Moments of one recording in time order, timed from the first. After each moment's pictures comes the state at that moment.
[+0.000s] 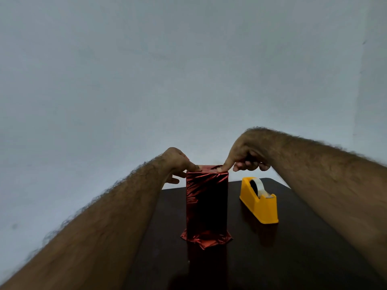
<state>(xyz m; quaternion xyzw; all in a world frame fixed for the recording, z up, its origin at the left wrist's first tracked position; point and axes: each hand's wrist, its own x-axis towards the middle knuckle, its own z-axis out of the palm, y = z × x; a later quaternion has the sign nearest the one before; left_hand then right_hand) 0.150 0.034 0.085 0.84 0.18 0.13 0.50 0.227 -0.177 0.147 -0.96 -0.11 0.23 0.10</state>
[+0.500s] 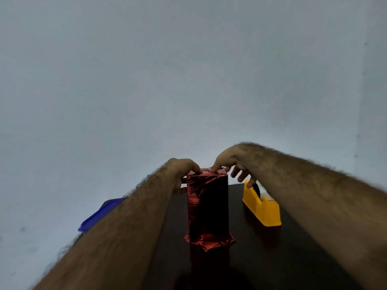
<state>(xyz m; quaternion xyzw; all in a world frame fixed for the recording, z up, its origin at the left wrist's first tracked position) 0.145 0.012 0.075 0.73 0.25 0.14 0.62 0.217 -0.149 0.120 -0.95 -0.10 0.18 0.25</state>
